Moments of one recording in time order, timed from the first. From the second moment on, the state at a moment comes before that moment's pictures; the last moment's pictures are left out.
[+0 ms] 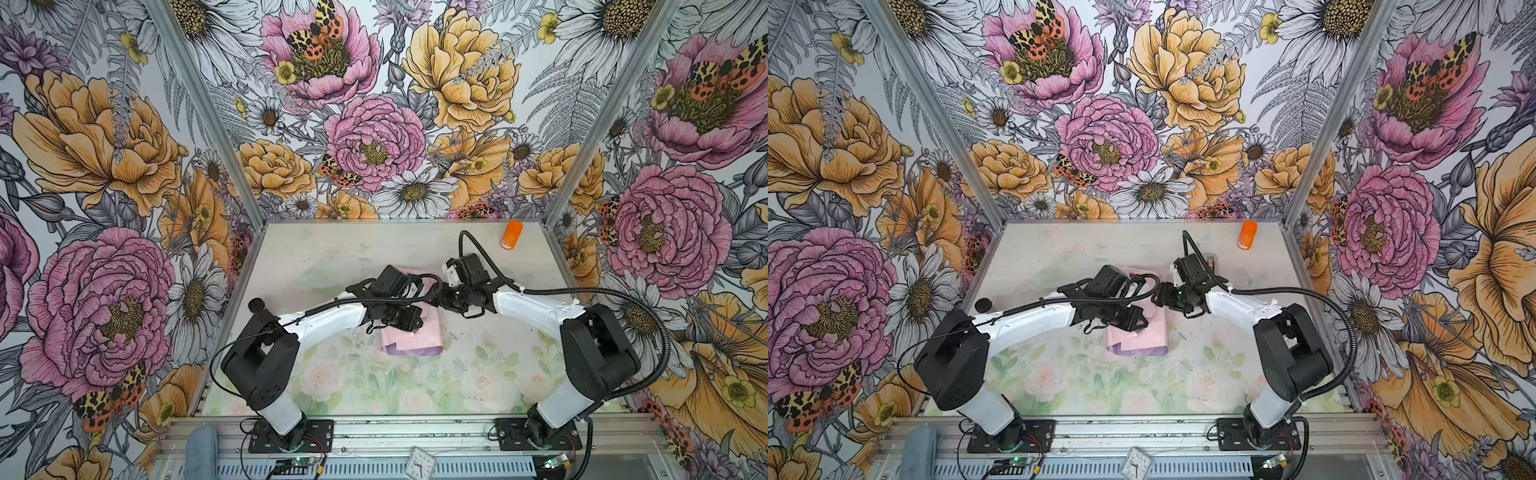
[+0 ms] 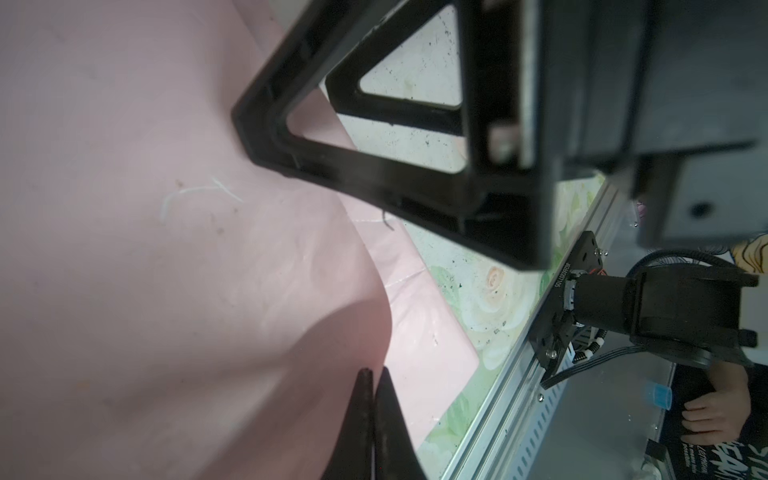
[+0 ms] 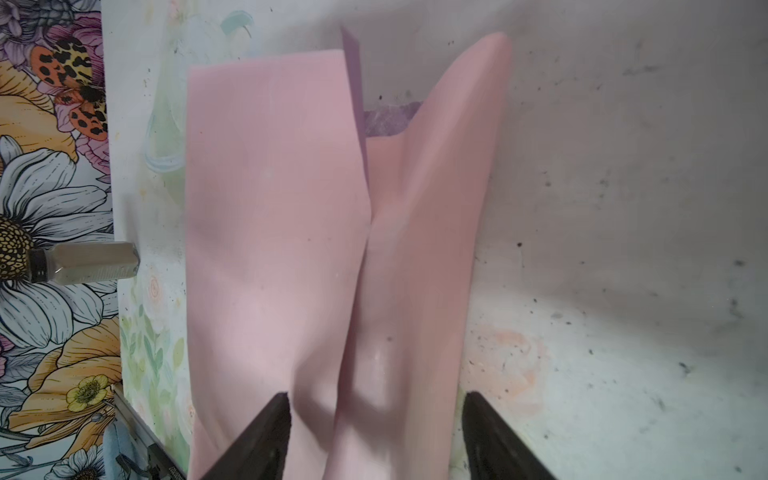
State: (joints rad) left arm -0.74 1.63 1.10 -0.43 0.43 -0.35; right arm 0.46 1.65 1.02 -0.35 -0.36 0.60
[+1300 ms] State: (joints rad) left arm -0.59 1.59 0.93 -0.17 0.28 -0.80; right arm 0.47 1.66 1.02 -0.32 -0.37 0.64
